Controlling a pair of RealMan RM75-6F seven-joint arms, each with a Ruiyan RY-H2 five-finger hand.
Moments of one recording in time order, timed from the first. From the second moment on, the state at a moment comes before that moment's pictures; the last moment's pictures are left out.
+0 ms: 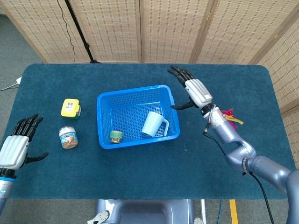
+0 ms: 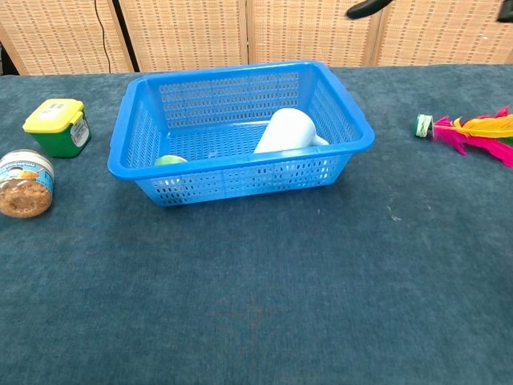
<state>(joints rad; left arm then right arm) -0.22 -1.05 -0.06 -1.74 1.46 1.37 -0.03 0.95 -1.43 0.23 -1.10 -1.44 0.98 0.70</state>
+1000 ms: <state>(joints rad) -0.22 -1.04 -0.06 -1.72 1.48 1.36 -0.09 1.13 -1.66 0.00 -0.78 -1.75 0.92 0.46</state>
